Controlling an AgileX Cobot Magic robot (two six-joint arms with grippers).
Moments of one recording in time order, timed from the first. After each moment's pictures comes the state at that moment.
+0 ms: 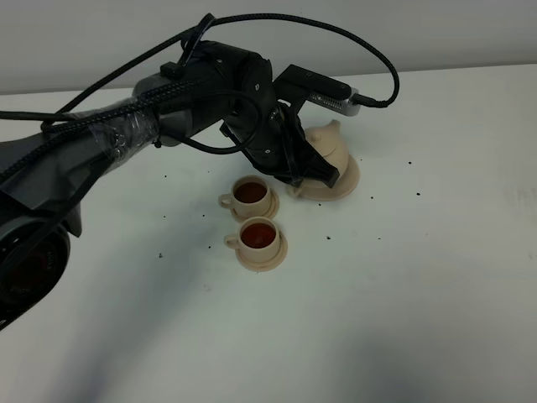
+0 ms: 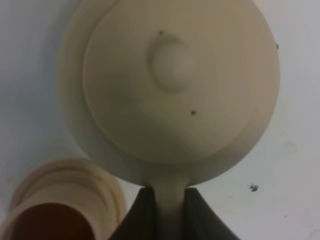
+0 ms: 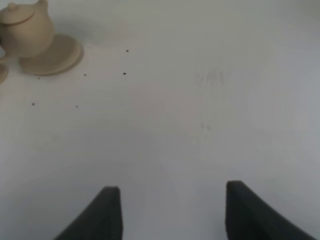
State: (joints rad) left arm -0.60 2.23 -1.79 -0.07 0.78 0.09; right arm 0.06 -0.01 -0.49 0.12 1.07 -0.07
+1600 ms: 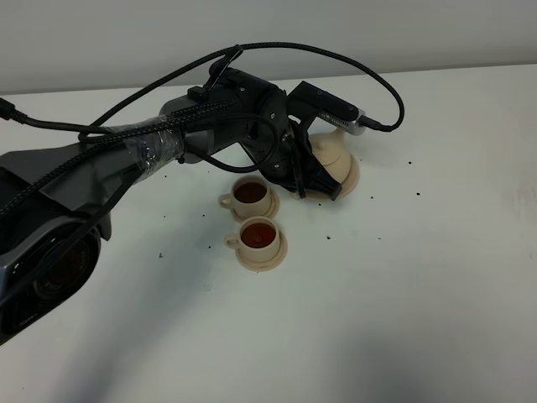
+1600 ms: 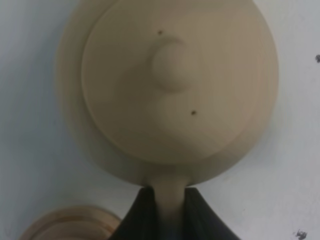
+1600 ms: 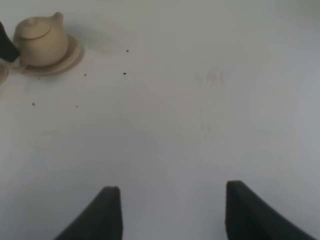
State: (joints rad) left arm -0.61 2.30 -1.79 0.01 0.66 0.09; right arm 0.06 -0.01 -0.49 0.12 1.07 -0.07
